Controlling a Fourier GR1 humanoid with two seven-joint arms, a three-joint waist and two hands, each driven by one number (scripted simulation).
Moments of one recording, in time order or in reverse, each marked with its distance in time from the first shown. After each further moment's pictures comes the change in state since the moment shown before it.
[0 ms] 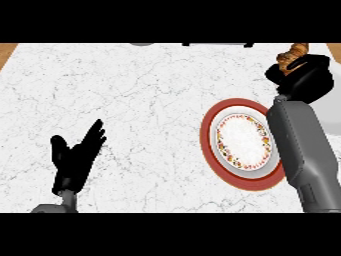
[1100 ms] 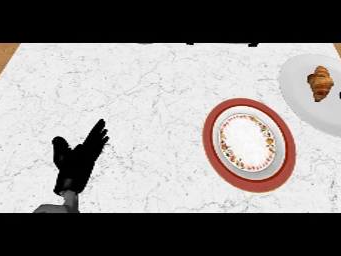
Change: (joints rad) left arm 0.003 -0.010 -0.005 -0.006 -0.004 -0.018 -0.011; right arm 0.020 -0.368 -0.198 0.400 -0.636 0.033 -0.492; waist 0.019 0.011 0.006
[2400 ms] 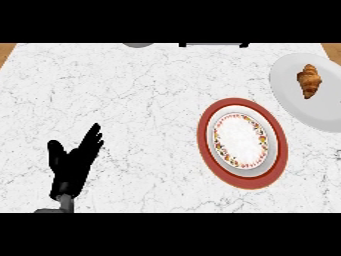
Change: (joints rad) left arm 0.027 -0.001 0.027 0.008 0.000 0.005 -0.005; right arm 0.179 0.047 -0.386 -0.131 -0.709 0.424 -0.923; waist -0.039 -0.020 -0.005
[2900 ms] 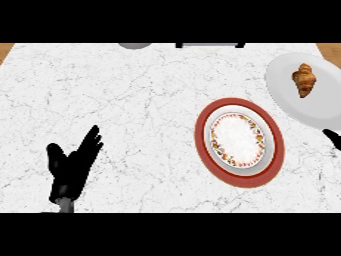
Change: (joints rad) left arm 0.023 -0.009 0.003 -0.014 -0.014 0.004 -0.005; right arm 0.272 0.153 0.159 -0.324 -0.024 0.106 0.089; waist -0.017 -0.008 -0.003
